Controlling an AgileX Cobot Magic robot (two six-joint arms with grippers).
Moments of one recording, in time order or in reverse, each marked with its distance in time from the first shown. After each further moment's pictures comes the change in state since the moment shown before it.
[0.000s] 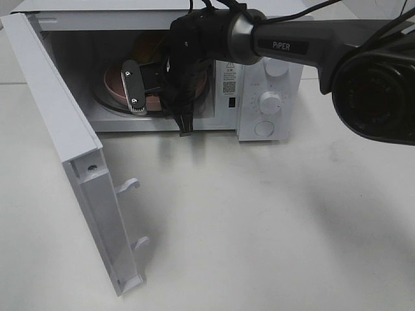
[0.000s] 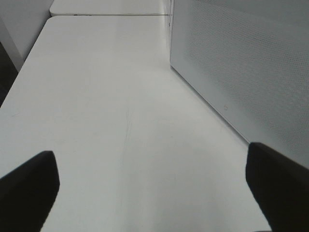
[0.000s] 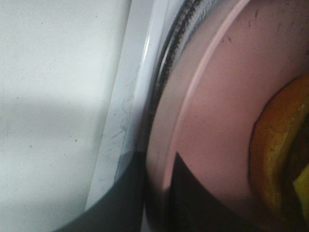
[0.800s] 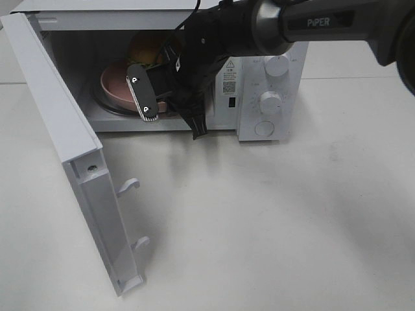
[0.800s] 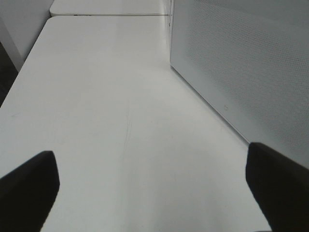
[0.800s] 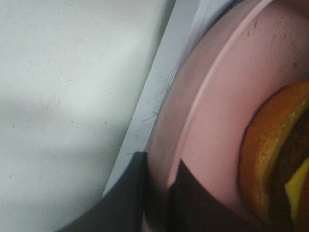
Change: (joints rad) left arm 0.000 0.000 0.000 0.000 0.000 0.000; right arm 0.012 -0.208 0.319 0.018 -0.168 -0.149
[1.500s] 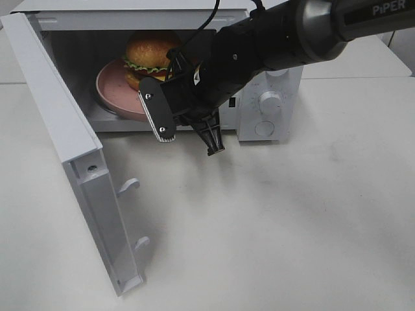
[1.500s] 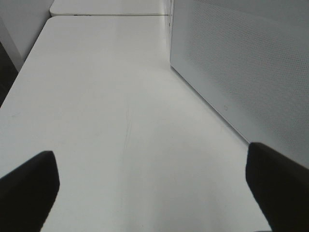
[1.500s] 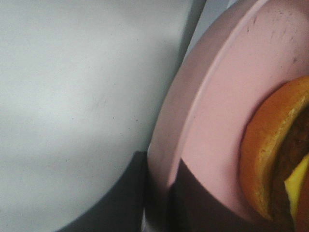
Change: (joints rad) left arm 0.000 0.000 0.000 0.000 0.000 0.000; right arm 0.017 -0.209 0.360 0.000 -0.211 -0.031
